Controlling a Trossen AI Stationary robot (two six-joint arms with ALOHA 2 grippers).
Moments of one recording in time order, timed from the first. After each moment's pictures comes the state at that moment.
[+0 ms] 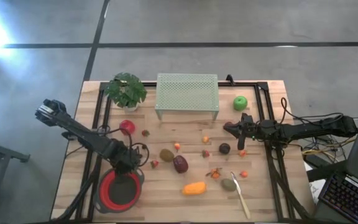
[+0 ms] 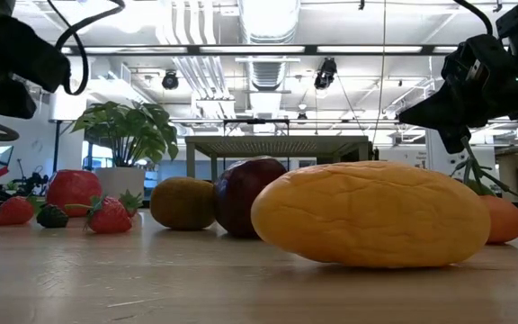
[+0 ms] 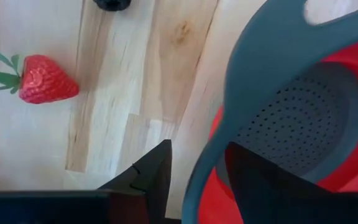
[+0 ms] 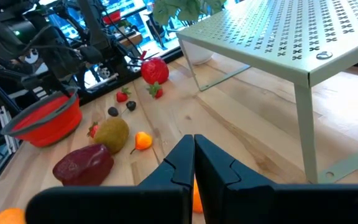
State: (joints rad) left arm -0.51 1.31 0.85 -1.02 0.15 -0.81; right arm 0.02 0.53 0.01 0.34 0.25 0.45
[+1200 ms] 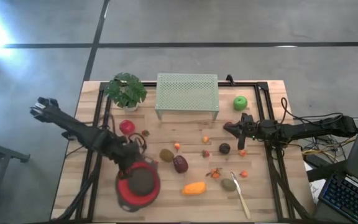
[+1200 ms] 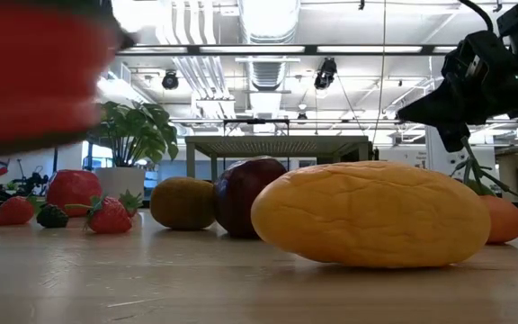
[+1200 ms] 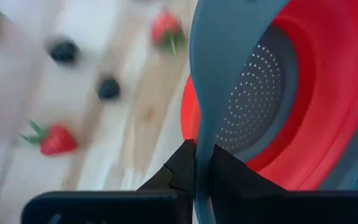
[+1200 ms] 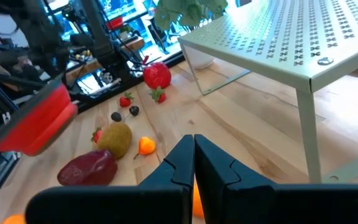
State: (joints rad) left arm -0.46 1.17 1.03 -1.02 -0.01 -0.87; right arm 0.02 0.53 0.01 0.37 0.25 0.46
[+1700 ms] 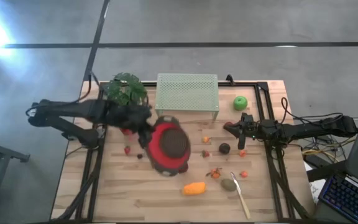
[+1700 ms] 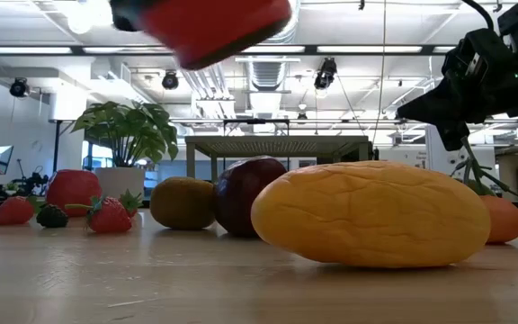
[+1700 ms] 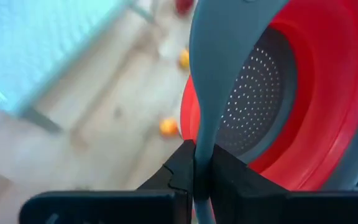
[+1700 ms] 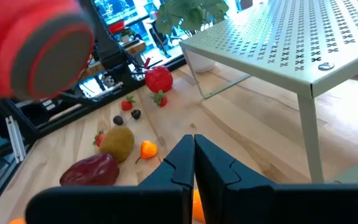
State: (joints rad) left arm -0.04 1.21 1.34 -0.90 -0.13 -0.57; right arm 0.02 0.53 0.01 0.38 0.25 0.46
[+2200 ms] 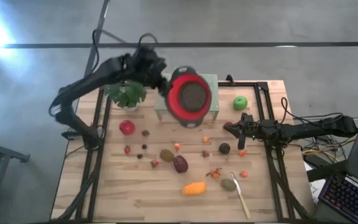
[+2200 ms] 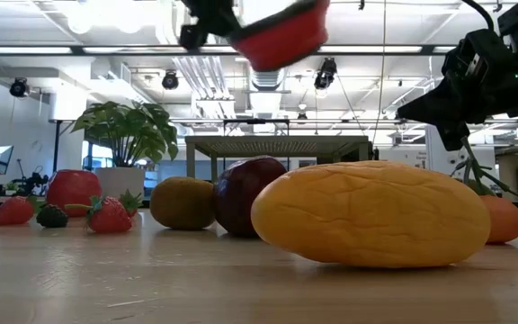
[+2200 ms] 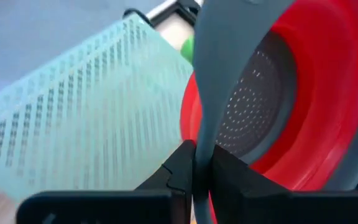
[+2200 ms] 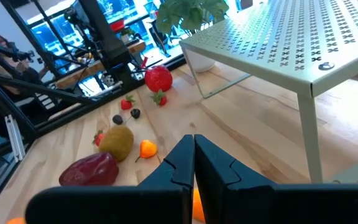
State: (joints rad) left arm 0.47 1.58 1.85 -0.94 0.19 -0.39; right arm 0.02 0.53 0.01 0.38 0.25 0.46
